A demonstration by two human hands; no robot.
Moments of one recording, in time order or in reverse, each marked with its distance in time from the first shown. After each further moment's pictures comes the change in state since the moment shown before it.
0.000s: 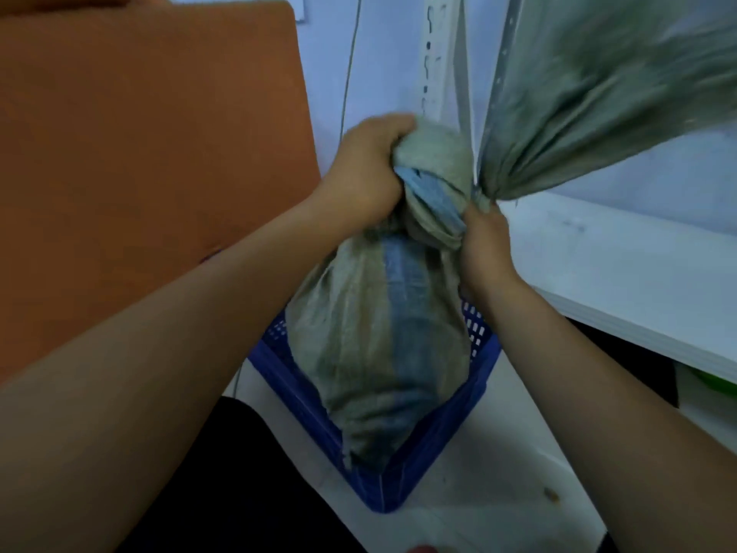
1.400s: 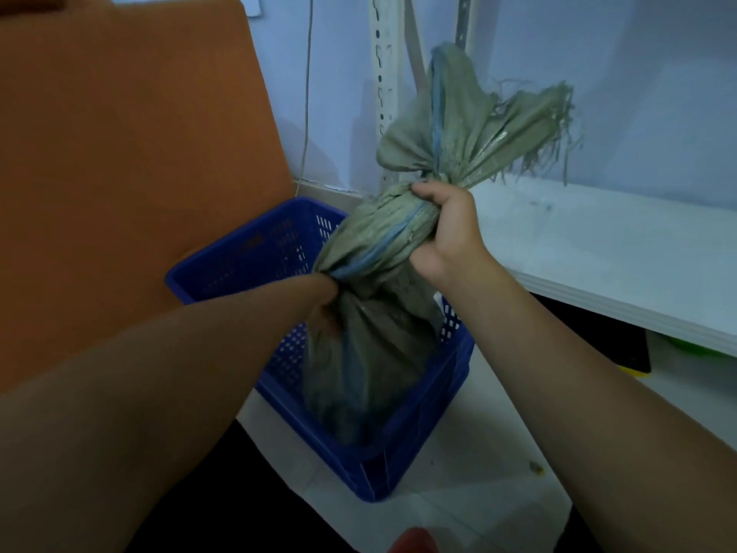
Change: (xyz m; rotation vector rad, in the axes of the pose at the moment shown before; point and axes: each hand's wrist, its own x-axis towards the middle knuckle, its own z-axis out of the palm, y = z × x) left_hand -0.092 -0.192 0.112 -0.437 -0.539 -1.607; right_hand -0.006 -0.012 -0.002 0.645 -0.188 0.432
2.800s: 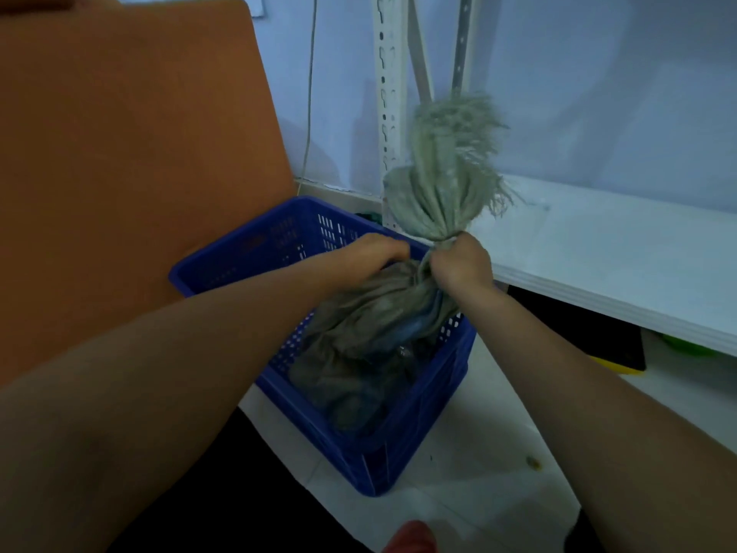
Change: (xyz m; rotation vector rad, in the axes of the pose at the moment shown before) left_hand -0.121 0.034 0.057 0.350 -0.103 0.808; right_hand 0.008 0.010 -0.064 -1.425 0.463 -0.182
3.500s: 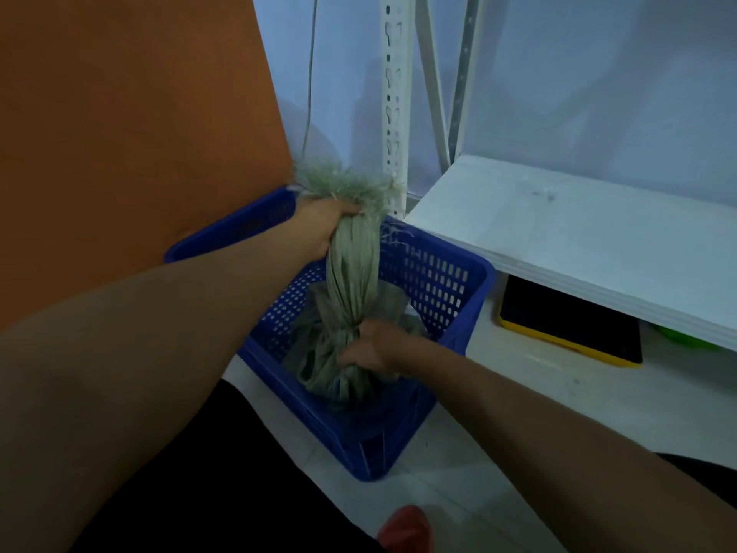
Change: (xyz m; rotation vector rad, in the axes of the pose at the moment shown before) left_hand 0.008 -0.010 -0.044 -0.592 0.503 -0.199; right_hand -0.070 0.023 0.096 -0.265 -0.833 0.005
